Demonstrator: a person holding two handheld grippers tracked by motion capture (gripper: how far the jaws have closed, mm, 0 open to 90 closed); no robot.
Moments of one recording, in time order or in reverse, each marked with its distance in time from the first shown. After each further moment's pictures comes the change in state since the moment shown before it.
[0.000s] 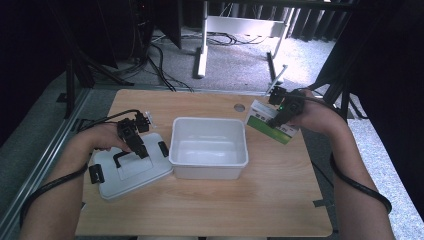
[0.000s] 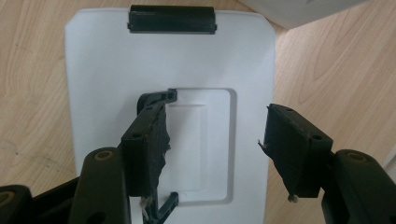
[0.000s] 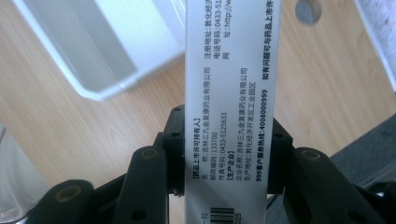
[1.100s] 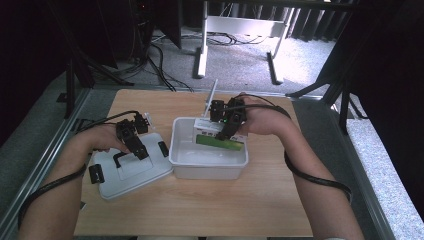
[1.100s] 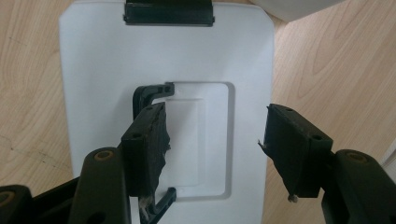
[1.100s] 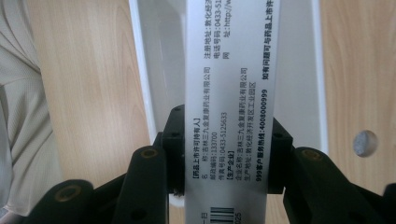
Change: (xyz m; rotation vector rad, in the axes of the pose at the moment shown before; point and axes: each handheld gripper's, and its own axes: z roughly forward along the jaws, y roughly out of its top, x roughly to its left) left arm -0.001 -0.004 0.000 0.005 -0.007 -0.003; right arm 0.089 0.101 0.029 -0.018 0.112 -0.384
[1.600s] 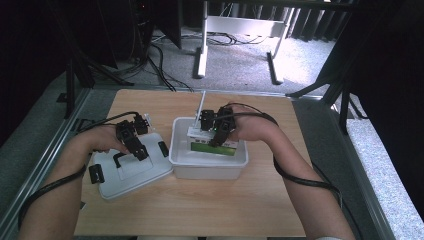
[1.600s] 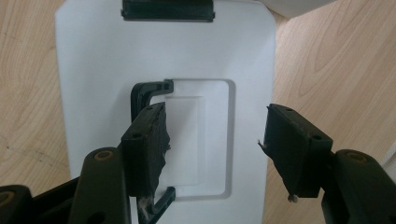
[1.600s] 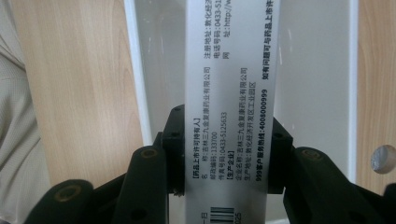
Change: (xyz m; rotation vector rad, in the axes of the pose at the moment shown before) left arm 0.000 -0.002 0.003 0.006 -0.003 -0.003; right arm 0.004 0.013 0.037 0.034 0.012 -0.025
